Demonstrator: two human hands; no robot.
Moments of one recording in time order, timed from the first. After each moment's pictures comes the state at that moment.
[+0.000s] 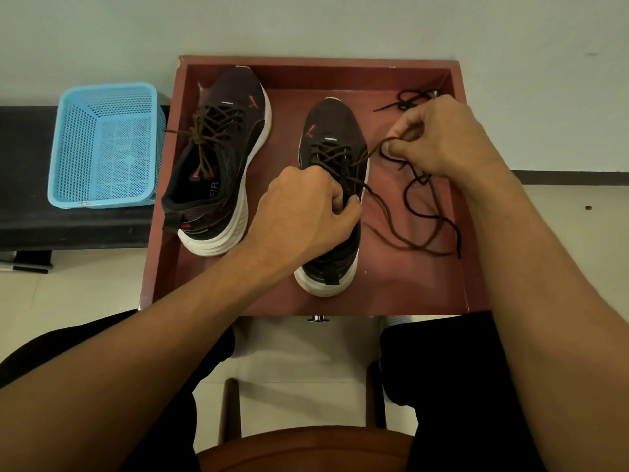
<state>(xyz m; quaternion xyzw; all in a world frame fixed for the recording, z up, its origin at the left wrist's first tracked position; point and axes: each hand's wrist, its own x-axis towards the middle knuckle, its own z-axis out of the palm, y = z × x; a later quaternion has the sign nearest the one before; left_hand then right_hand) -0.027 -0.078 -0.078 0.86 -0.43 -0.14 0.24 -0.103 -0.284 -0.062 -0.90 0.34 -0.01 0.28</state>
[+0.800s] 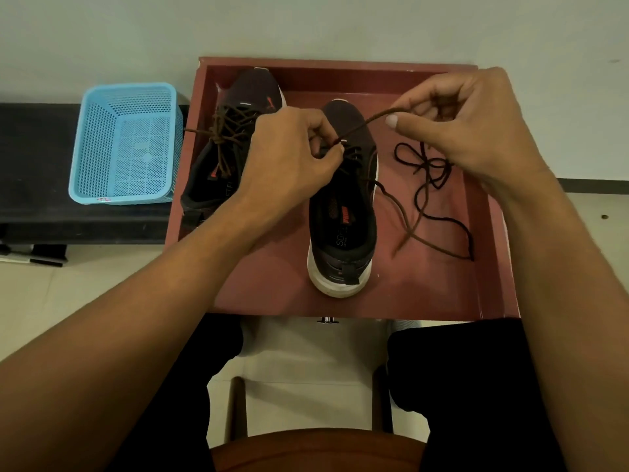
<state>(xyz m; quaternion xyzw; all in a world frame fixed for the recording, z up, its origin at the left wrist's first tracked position) 0.034 -0.083 -0.067 0.84 -0.41 -0.07 0.35 -0.109 -0.273 -0.041 -0.84 0.20 -0.18 0.47</state>
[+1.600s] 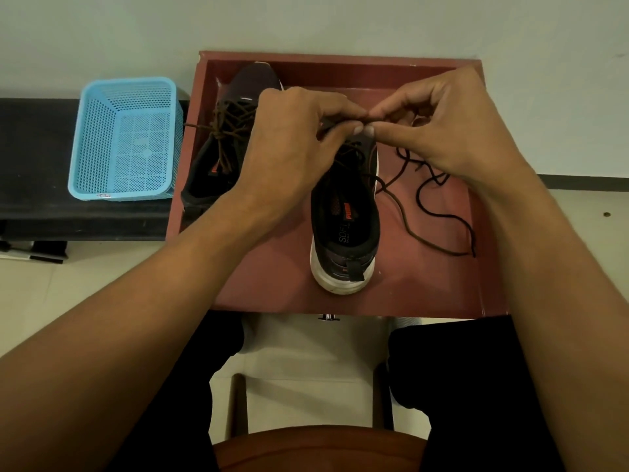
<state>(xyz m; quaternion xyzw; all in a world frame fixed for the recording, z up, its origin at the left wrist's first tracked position) 0.032 -0.088 -0.052 0.78 -0.49 -0.01 0.39 -0.096 -0.262 -0.044 -0.87 0.17 -0.12 0.45</state>
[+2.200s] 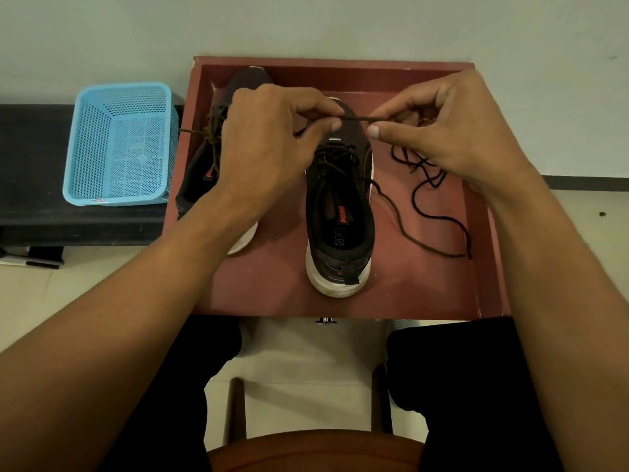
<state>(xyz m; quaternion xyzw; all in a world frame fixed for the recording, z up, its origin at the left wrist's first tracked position) 0.046 -0.081 -0.056 0.80 -0.44 -0.02 0.40 -0.102 -0.270 -0.044 -0.85 0.19 -0.13 0.47</state>
